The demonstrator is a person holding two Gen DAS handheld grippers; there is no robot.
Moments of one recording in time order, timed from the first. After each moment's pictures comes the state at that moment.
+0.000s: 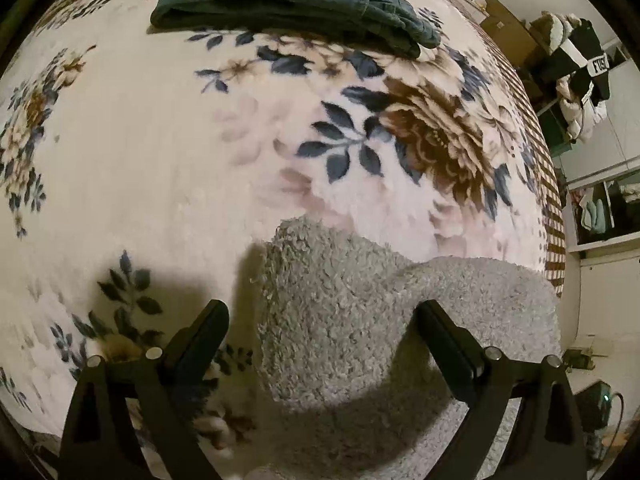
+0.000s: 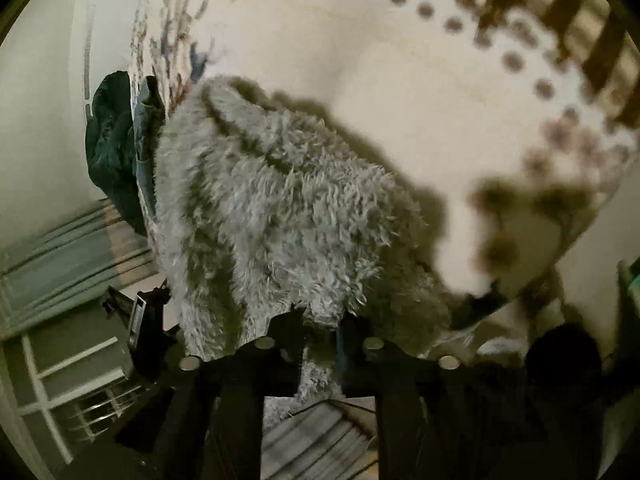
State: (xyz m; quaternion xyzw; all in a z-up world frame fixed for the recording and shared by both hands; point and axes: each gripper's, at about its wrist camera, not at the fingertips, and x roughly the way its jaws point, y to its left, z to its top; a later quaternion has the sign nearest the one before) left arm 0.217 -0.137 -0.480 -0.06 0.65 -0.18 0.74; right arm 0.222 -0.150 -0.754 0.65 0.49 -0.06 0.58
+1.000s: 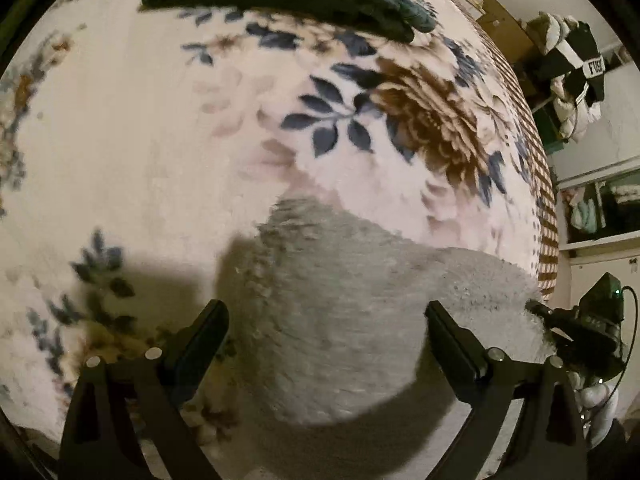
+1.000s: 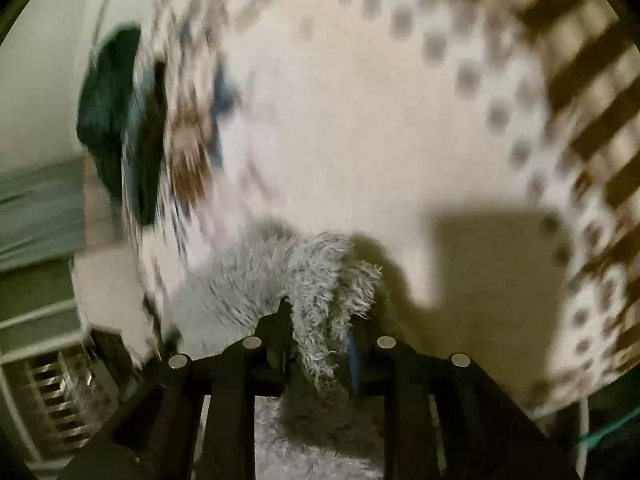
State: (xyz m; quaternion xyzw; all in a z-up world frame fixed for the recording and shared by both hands) left arm 0.209 -0.141 -0.498 -0.08 0.66 -0.20 0.72; right arm 0.341 -0.226 -0.770 0.56 0.51 -0.06 0.65
